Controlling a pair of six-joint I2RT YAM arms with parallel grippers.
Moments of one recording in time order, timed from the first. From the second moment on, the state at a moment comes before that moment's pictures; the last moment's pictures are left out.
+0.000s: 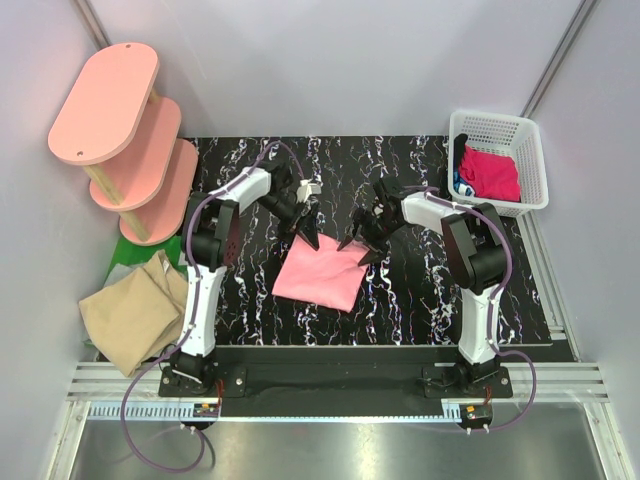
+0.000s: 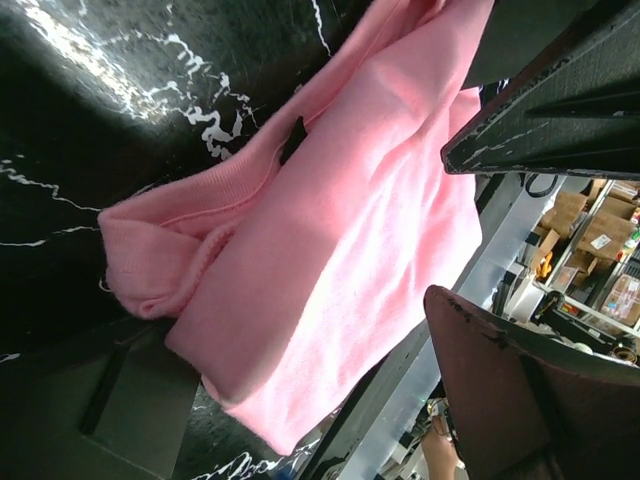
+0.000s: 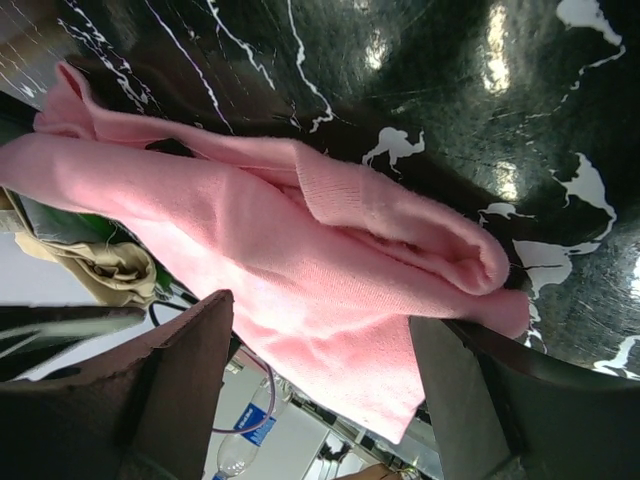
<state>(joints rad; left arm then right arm) -0.31 2.38 1.90 -1.16 0.85 0.21 0.39 2.06 1.37 -0.59 -0.54 0.82</state>
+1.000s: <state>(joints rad) -0.30 1.82 1.60 -1.19 0.55 0.23 0.35 1.89 1.39 -0.63 -0.31 0.71</state>
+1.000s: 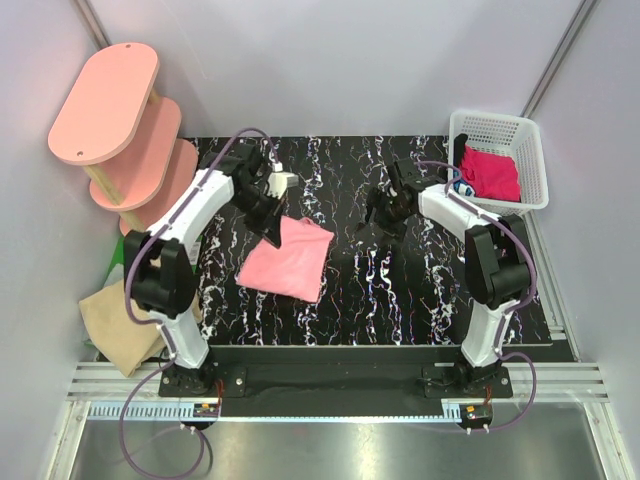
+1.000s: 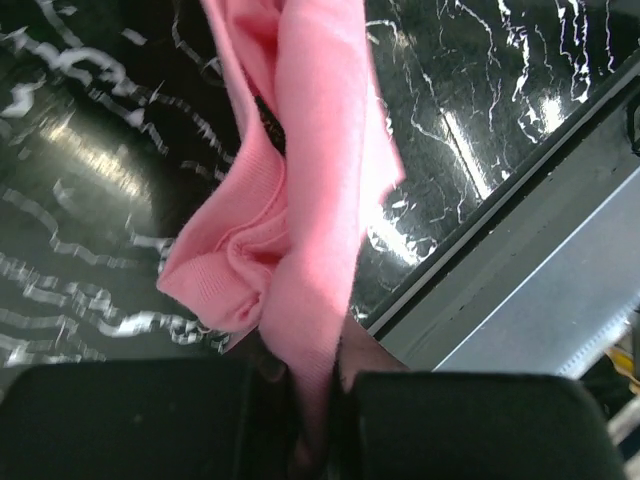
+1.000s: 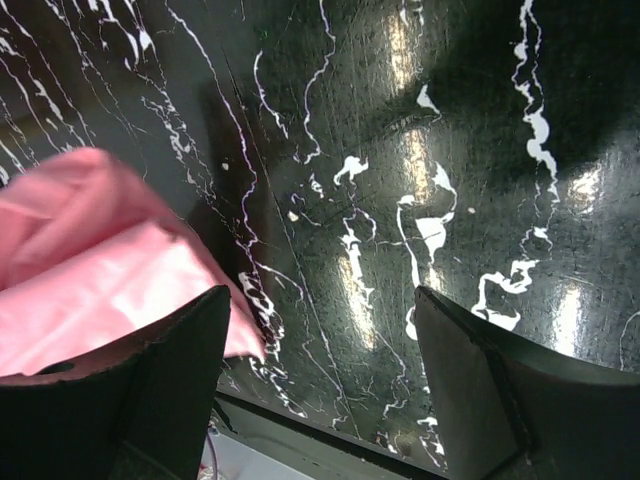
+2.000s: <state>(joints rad) -0.01 1.31 1.47 -1.36 0.23 0.27 0.32 1.72 1.20 -0.60 -0.30 0.67</state>
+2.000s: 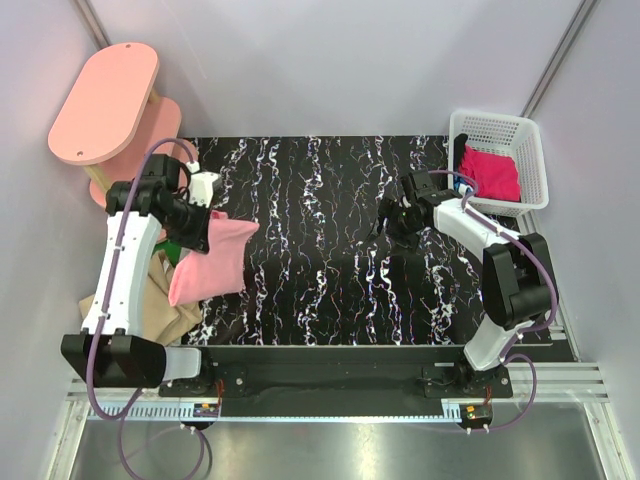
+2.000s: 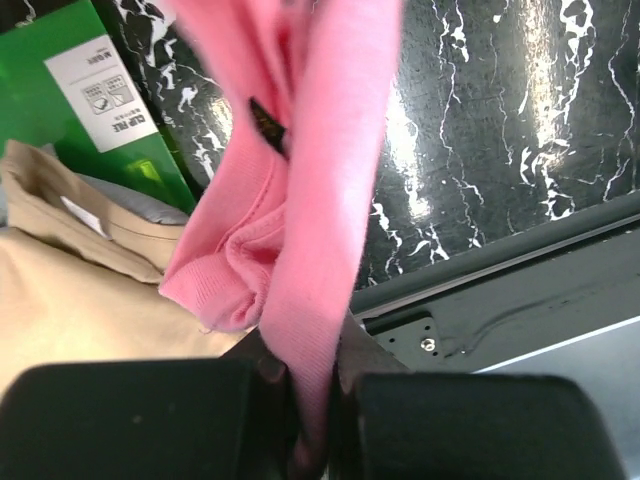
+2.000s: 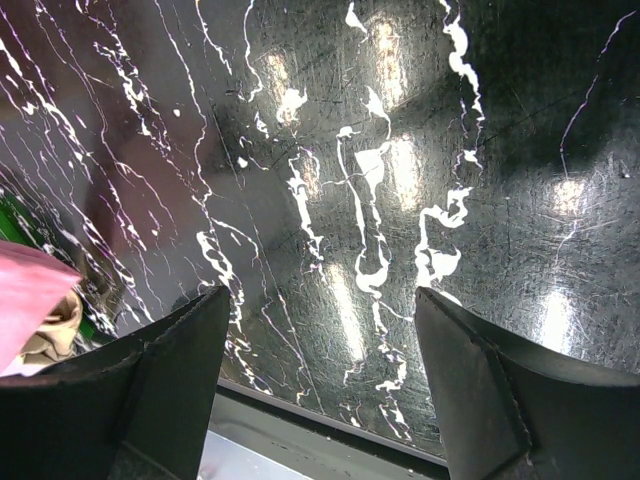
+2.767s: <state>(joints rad) 0.33 1.04 1.38 -1.39 0.18 0.52 0.32 1.69 1.16 -0.60 -0.30 0.66</state>
